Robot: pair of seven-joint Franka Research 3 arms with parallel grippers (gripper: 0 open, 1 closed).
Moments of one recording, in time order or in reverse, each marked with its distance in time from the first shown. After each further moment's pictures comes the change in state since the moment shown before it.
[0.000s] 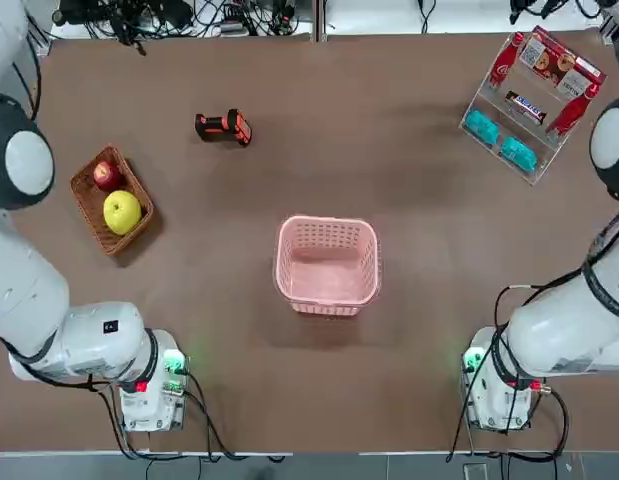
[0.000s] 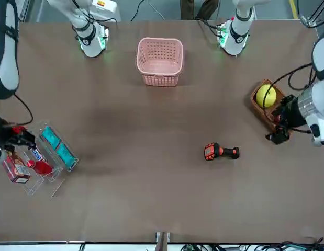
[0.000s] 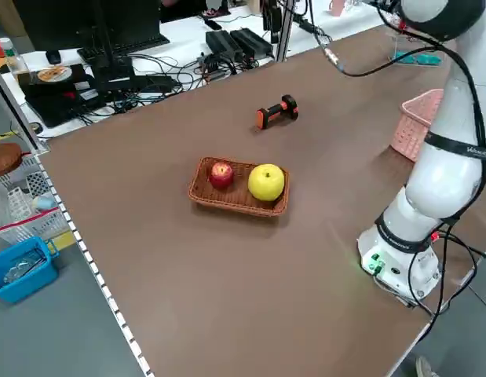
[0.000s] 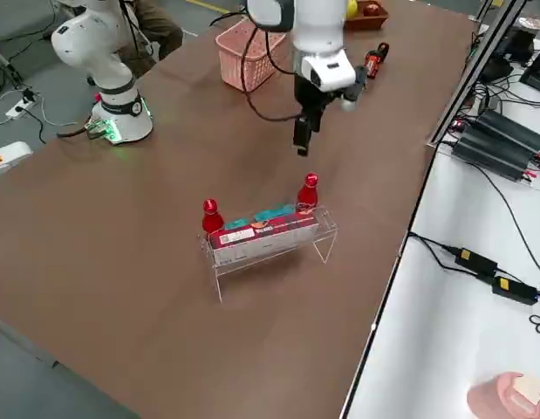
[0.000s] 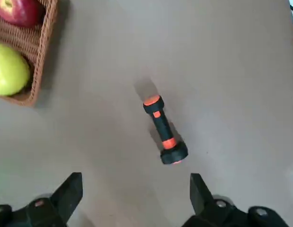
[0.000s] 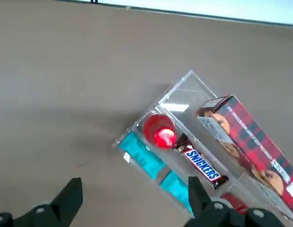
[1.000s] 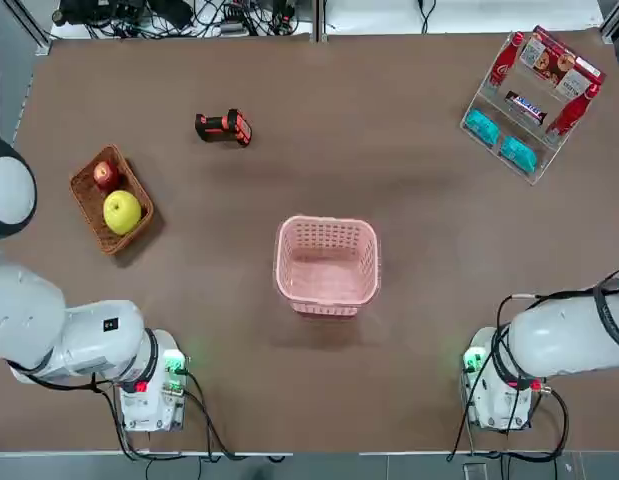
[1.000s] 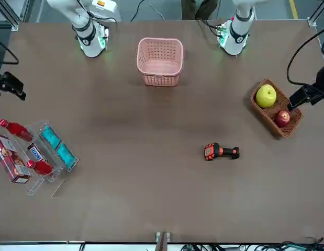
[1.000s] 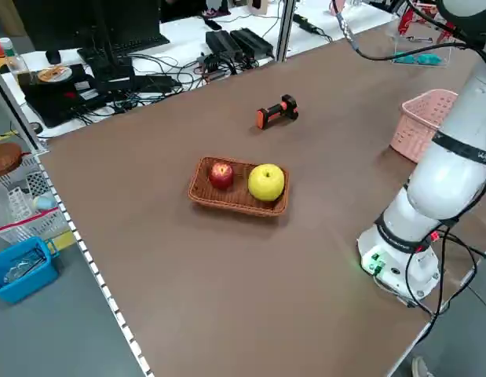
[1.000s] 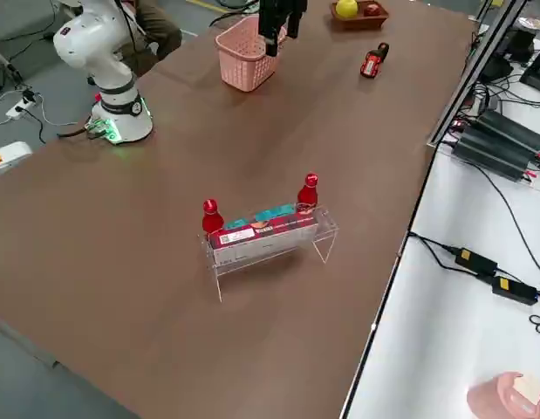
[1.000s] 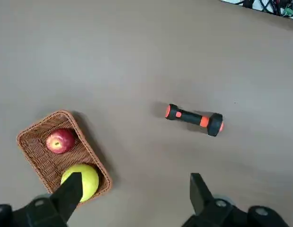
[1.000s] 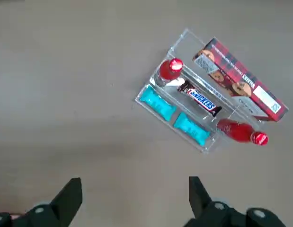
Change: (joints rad) left arm 0.051 -0.180 0.007 0.045 0.101 -0.117 0.911; right arm 0.096 -0.285 0.001 0.057 -0.057 -0.371 0.210
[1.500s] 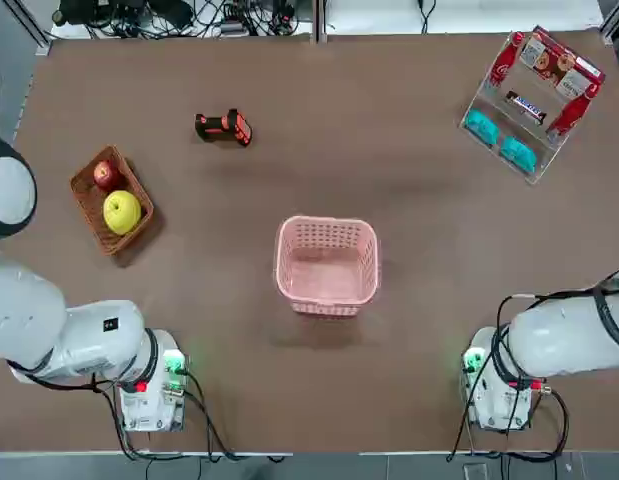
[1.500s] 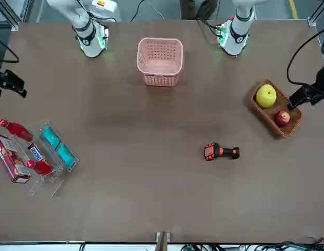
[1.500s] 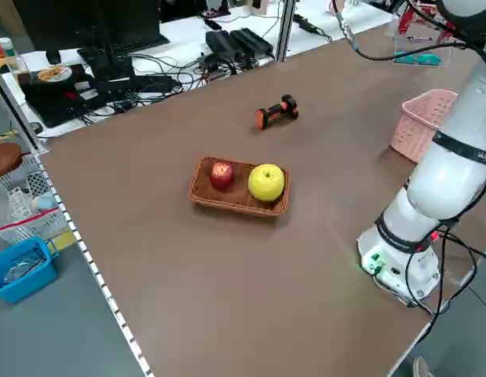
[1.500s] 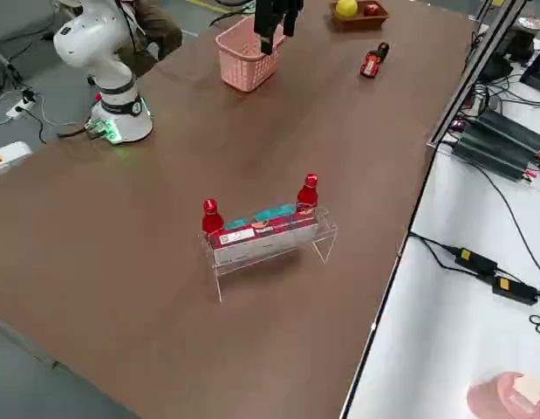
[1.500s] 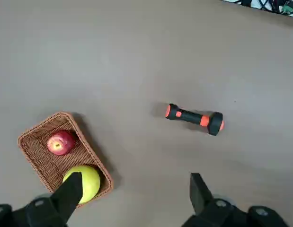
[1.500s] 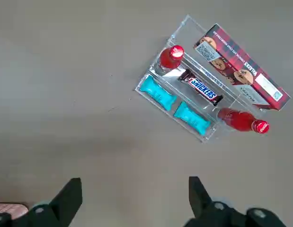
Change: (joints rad) left arm 0.000 0.000 0.000 0.005 0.003 0.000 0.073; right arm 0.008 -0.004 0.000 0.027 0.000 -0.087 0.027
